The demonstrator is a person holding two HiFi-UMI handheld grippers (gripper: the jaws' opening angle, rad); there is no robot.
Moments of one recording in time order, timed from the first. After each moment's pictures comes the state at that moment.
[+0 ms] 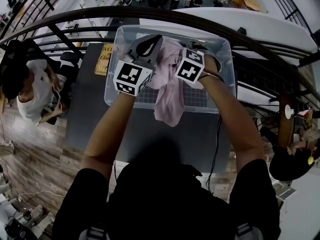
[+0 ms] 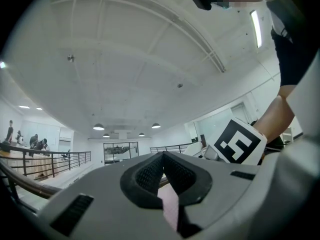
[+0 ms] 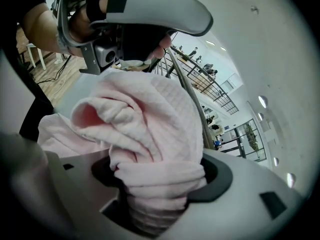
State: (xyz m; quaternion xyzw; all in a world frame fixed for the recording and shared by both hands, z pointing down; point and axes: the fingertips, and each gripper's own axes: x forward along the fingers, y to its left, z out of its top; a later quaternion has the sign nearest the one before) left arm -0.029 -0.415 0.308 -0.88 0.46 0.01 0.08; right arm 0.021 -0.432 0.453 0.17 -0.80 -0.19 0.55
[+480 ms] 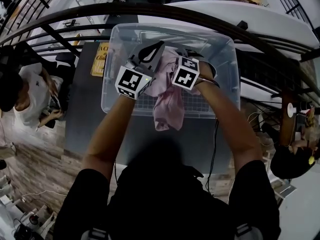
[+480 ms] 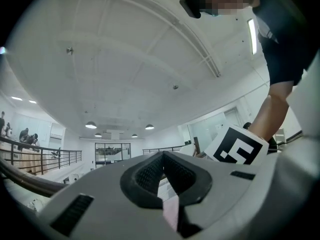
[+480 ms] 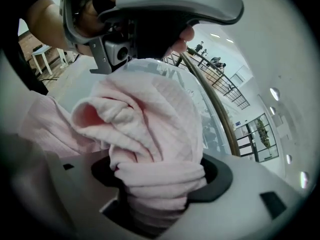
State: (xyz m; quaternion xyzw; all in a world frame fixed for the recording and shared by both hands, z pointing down) left arm -0.020 -0.449 0.367 -0.90 0.42 0.03 0.08; right arm 0.017 -0.446 0.534 0.12 -0.80 -0.14 0.57
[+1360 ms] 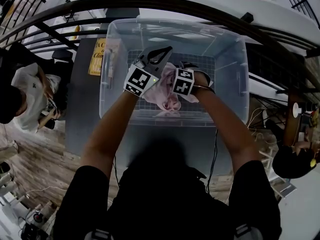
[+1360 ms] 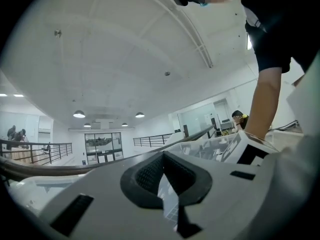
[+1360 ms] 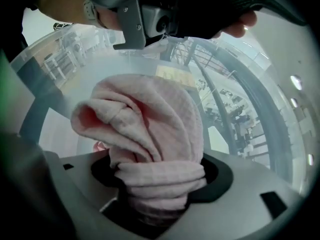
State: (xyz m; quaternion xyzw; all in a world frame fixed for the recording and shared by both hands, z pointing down) left arm 0.001 -0.491 0.470 -0.93 0.37 -0.04 0.07; right arm 0.010 -0.431 0.669 0.04 -0.80 -0.08 0.59
